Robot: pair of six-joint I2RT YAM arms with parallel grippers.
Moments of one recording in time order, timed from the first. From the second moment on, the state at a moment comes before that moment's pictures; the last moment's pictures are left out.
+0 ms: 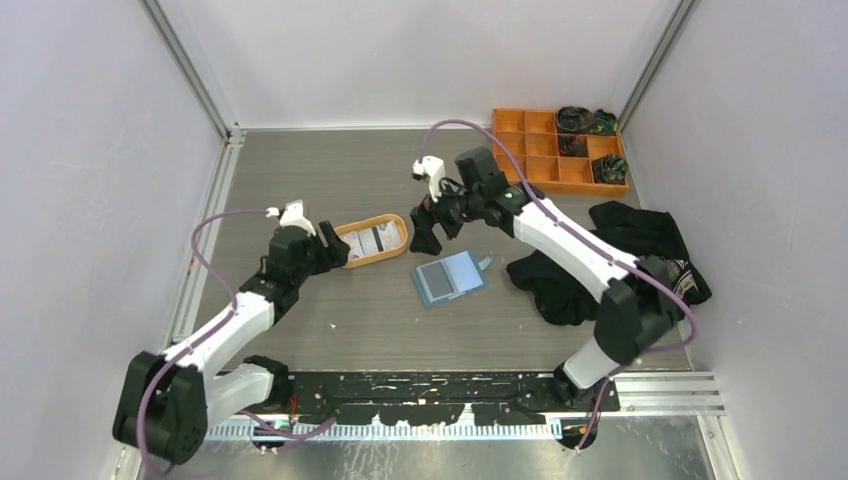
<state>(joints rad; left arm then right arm) -0.35 1.02 0.46 0.07 -0.10 -0.51 0.59 1.53 1.28 -0.48 -0.56 -0.19</state>
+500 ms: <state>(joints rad) -0.19 1.46 0.72 -0.11 0.04 -0.53 0.56 1.68 1.28 -0.46 -0.72 -0.09</state>
